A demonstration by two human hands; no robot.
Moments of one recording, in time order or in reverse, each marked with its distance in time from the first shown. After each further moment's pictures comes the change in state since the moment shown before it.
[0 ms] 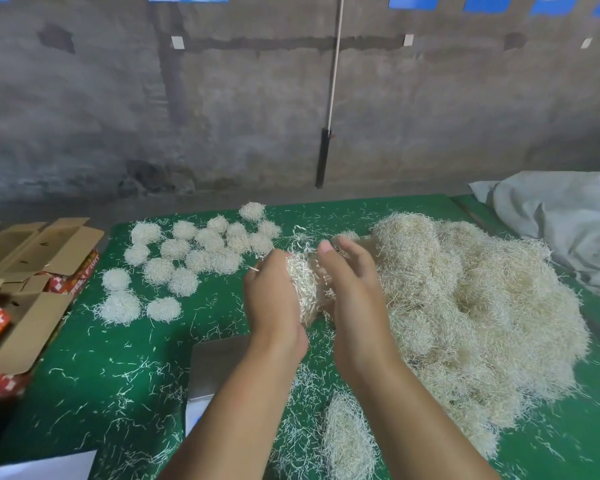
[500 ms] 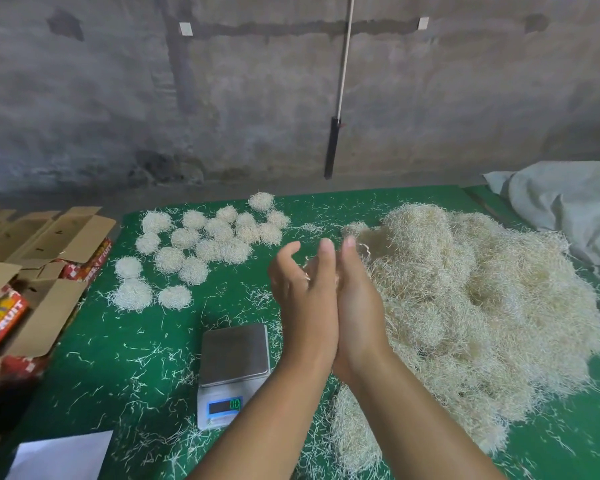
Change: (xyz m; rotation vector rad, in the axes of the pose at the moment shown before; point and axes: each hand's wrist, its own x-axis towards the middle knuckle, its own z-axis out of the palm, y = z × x) left_hand -0.010 -0.035 -0.012 0.456 -0.155 0.363; right_hand -0.007 0.013 0.010 0.058 -0.054 0.154
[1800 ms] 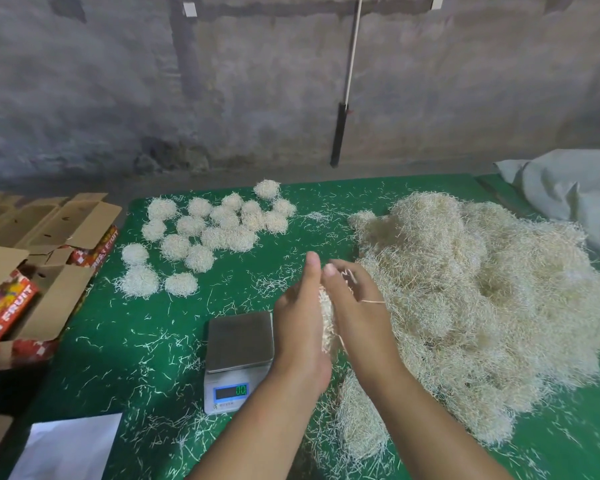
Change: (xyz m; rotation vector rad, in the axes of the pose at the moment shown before) left_hand -0.015 -0.012 -0.017 -0.475 -0.036 -0.482; right_hand 0.008 0.047 -0.031 -0.337 0.022 -0.126
